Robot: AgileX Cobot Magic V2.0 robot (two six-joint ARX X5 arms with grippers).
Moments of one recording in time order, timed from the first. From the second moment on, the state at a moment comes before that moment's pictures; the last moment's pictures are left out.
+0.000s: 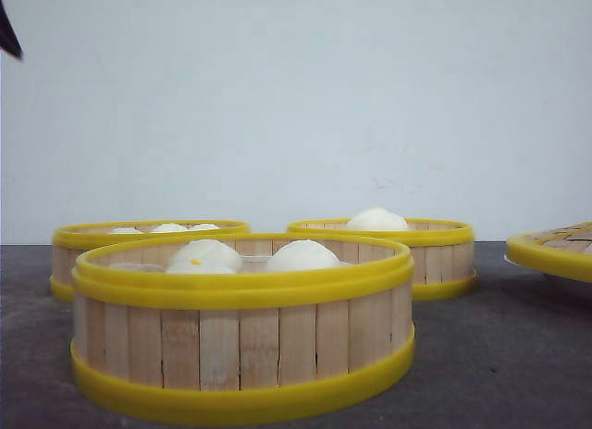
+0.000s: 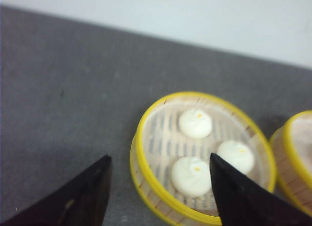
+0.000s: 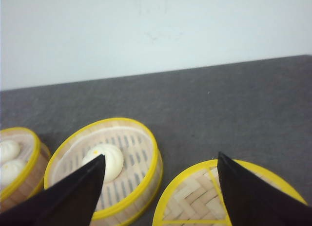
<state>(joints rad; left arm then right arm) -0.04 1.03 0.91 -0.34 0.06 -0.20 0.02 0.75 0.89 -0.43 -0.17 0.21</state>
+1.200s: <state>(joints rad) -0.06 1.85 1.31 -0.47 0.02 -0.15 0.07 0.78 0.89 -0.44 -0.18 0.21</state>
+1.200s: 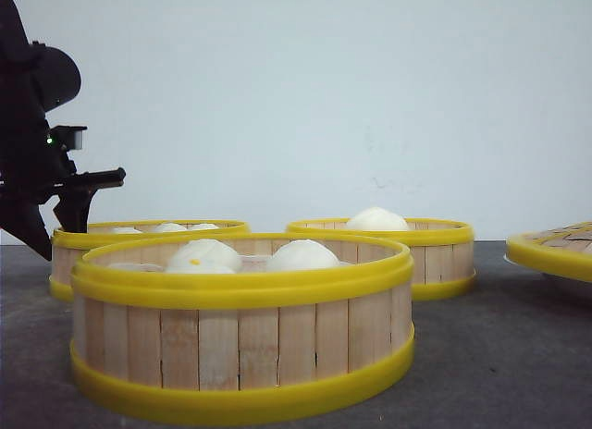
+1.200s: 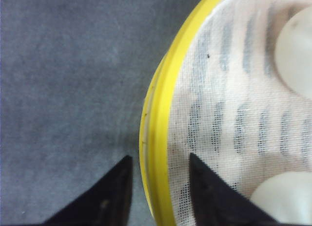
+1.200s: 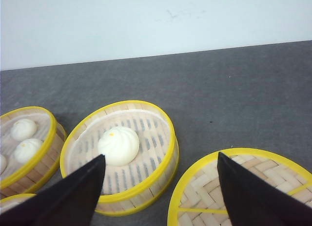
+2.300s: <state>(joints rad) -0.08 1.41 1.43 -0.76 0.14 -0.09 0.07 0.82 0.89 -0.44 -0.18 0.21</state>
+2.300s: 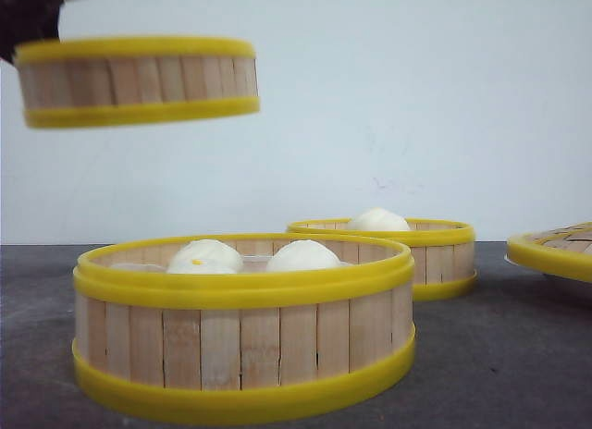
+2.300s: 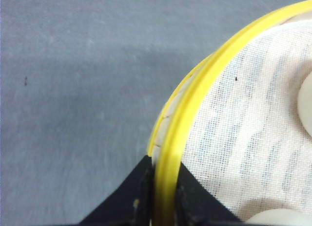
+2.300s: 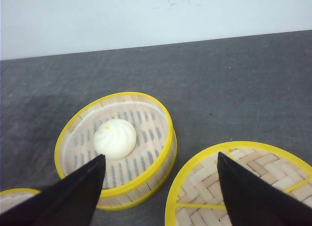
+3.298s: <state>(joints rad) -0.45 1.33 1.12 -0.65 0.13 -0.07 0.11 0.80 0.89 -0.46 -0.19 0.21</state>
